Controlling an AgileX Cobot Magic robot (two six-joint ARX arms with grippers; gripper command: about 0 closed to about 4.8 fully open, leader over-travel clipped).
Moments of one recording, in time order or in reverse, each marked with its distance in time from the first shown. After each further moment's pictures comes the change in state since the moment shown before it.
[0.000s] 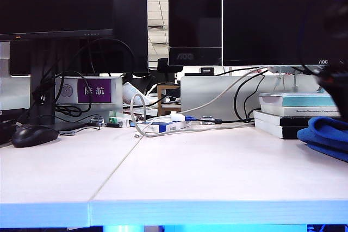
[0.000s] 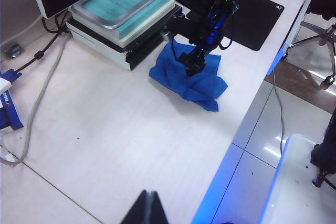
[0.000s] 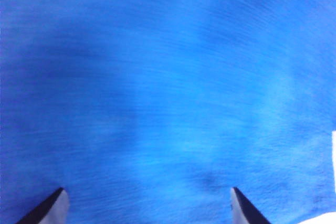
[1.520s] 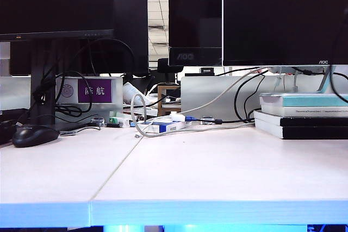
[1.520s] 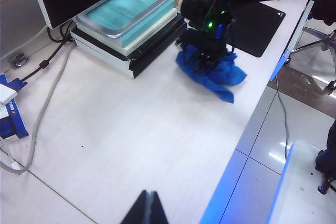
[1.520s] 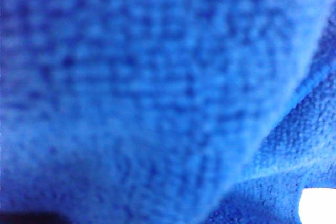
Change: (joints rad) left arm 0.001 0.000 0.000 0.030 -0.001 0.000; right arm -0.127 0.134 0.016 0.015 0.160 -0.014
